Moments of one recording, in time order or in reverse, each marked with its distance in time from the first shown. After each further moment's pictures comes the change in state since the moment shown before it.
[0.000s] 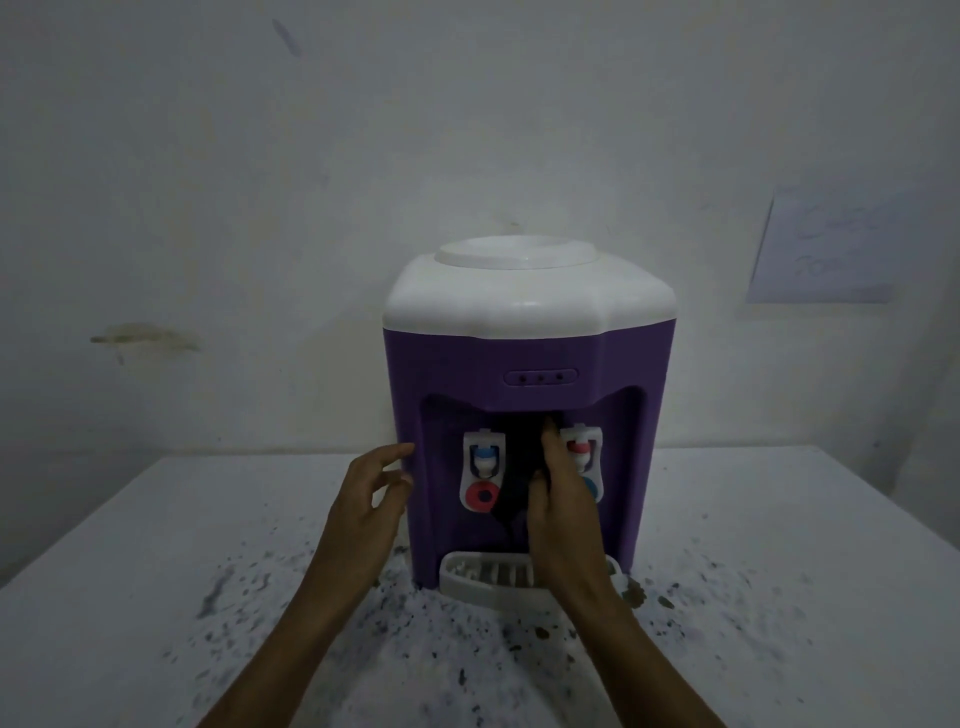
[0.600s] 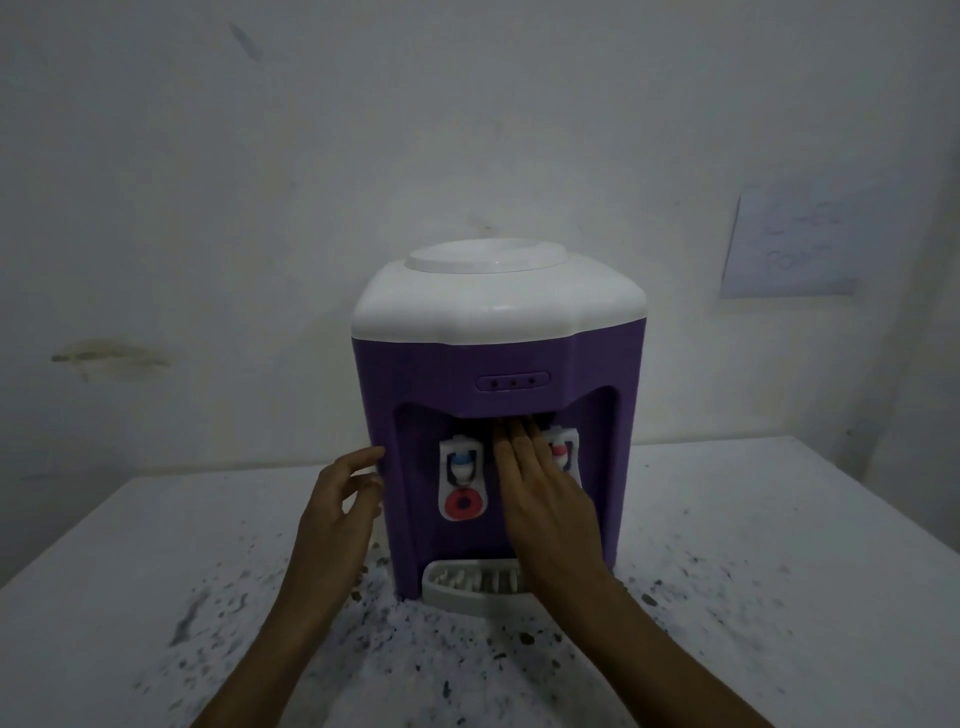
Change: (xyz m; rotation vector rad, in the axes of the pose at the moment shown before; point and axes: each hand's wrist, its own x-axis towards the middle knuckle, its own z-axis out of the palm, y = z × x) left_hand 0.008 -0.004 0.001 -0.029 0.054 0.016; right_hand 0.013 0.001 -0.010 -0.811 -0.042 -0.335
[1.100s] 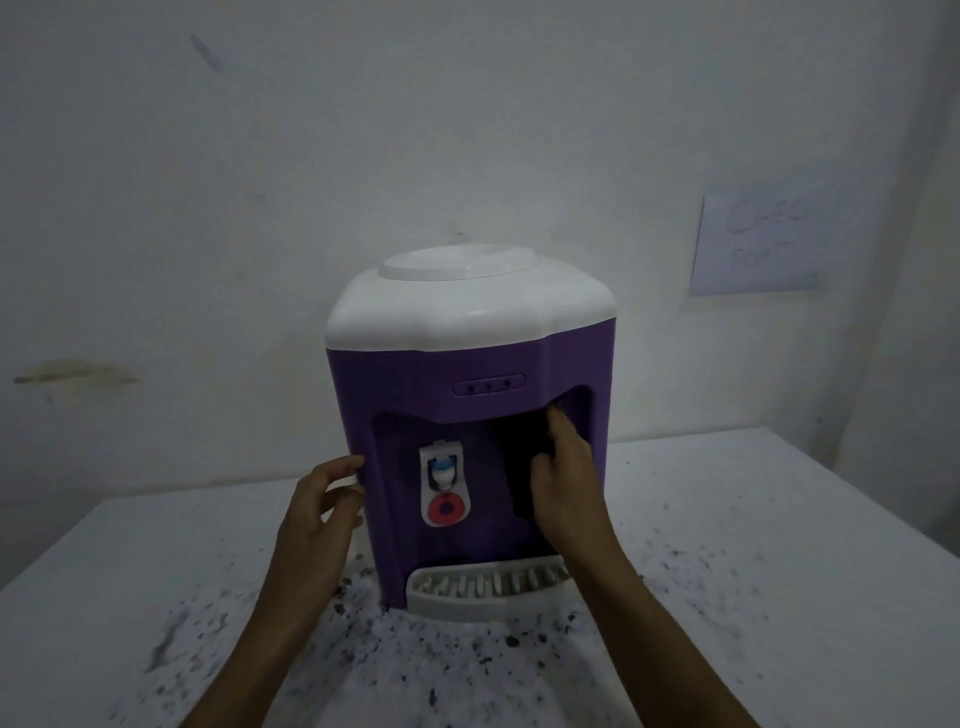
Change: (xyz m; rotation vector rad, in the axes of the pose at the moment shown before) left_hand 0.005 0.001 0.002 -0.011 -0.008 0.011; right_hand 0.012 0.021 -0.037 0.794 0.109 0.410
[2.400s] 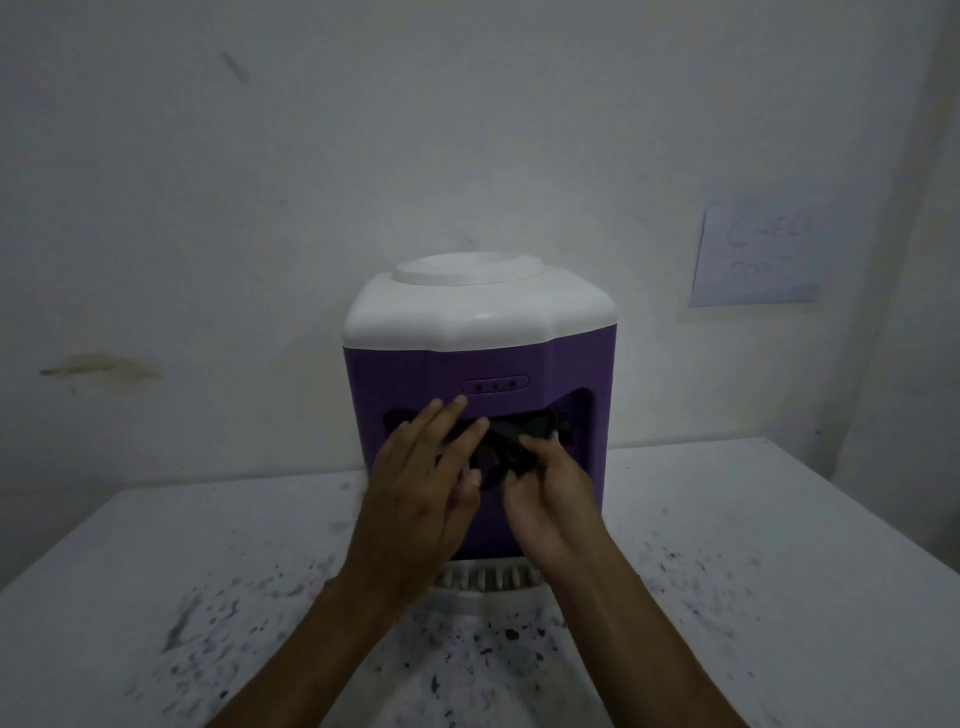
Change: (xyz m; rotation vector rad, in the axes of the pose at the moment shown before) left_hand -0.008 0.034 0.046 0.767 -0.077 0.789; right_hand -0.009 -0.031 0.012 1.459 -0.017 0.723
